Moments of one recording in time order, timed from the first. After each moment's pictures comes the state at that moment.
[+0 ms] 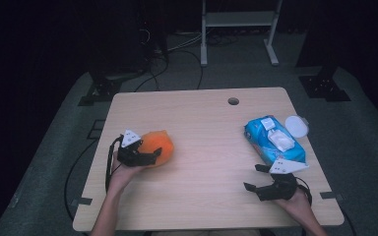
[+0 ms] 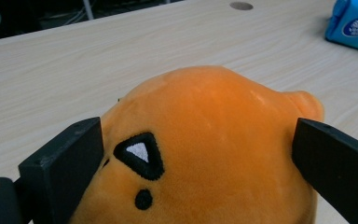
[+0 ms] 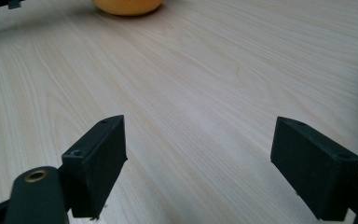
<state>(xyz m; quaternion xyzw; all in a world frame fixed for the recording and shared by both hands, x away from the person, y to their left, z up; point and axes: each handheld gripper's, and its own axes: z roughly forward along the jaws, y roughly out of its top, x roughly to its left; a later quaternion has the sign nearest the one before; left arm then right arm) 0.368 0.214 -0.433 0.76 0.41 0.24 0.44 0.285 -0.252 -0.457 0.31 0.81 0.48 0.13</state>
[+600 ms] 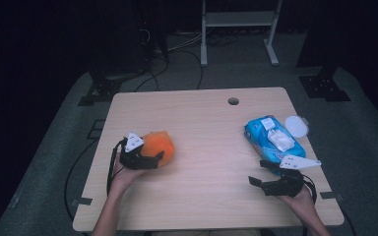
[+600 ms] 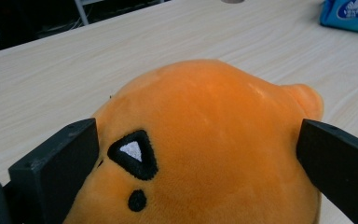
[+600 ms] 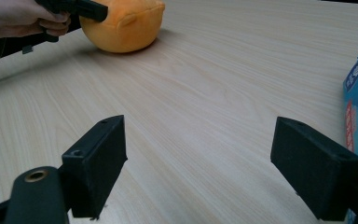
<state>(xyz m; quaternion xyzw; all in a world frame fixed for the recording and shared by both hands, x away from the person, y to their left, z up) 0.364 0.208 -0.442 0.78 0.37 0.26 0.44 0.288 -0.269 -0.449 0.33 0.77 0.52 0.12</state>
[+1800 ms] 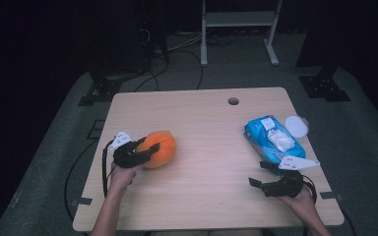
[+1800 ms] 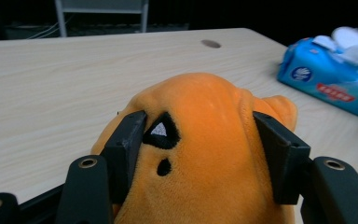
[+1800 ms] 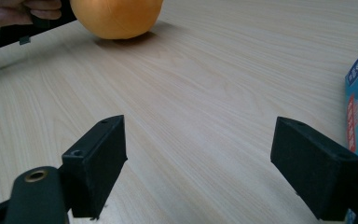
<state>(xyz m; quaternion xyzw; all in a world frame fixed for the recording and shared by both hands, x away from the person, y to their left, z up) 0.358 0.222 -0.427 0.71 0.40 0.18 0.54 0.287 -0.268 -0.451 0.33 0.78 0.51 0.12</state>
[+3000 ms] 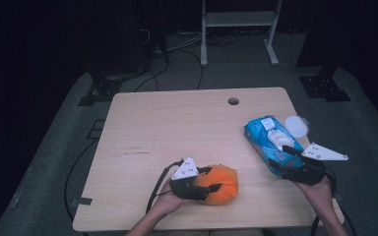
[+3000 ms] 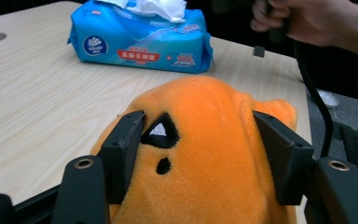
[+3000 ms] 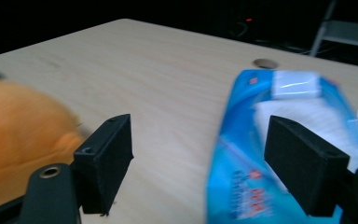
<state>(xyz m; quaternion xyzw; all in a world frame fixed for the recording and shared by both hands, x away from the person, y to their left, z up) 0.286 0.066 -0.437 0.82 0.18 0.08 0.54 0.299 -0.316 -0.422 0.38 0.73 0.52 0.23</state>
